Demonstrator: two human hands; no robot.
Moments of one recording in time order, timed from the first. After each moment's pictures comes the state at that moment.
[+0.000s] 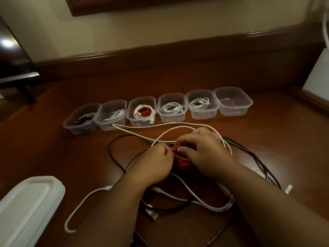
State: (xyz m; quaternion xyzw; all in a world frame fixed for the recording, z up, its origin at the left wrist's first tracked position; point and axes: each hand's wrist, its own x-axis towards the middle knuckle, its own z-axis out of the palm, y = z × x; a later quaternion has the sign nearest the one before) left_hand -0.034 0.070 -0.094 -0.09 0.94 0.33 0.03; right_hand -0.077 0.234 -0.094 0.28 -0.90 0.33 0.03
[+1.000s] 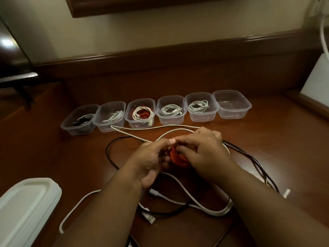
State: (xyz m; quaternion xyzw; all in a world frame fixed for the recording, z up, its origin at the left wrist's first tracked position) left_hand -0.034 0.080 -0.078 -0.19 0.63 0.76 0.06; right_hand -0.075 0.236 -0.095 0.31 -0.88 0.34 0.13
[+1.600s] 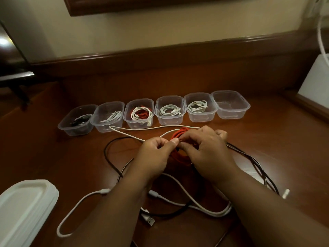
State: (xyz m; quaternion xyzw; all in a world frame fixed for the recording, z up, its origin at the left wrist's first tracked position) left_hand -0.036 0.083 -0.086 -0.13 0.75 0.65 -0.04; right_hand -0.073 0.234 -0.098 0.26 -0.88 0.35 0.19
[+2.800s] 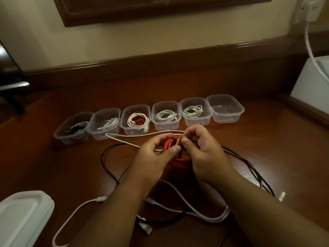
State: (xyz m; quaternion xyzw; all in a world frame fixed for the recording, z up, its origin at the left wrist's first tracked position) left_hand -0.033 0.083 -0.083 -0.03 0.73 0.68 -0.06; right_hand -0.068 0.231 -0.089 0.22 -0.73 0.64 0.03
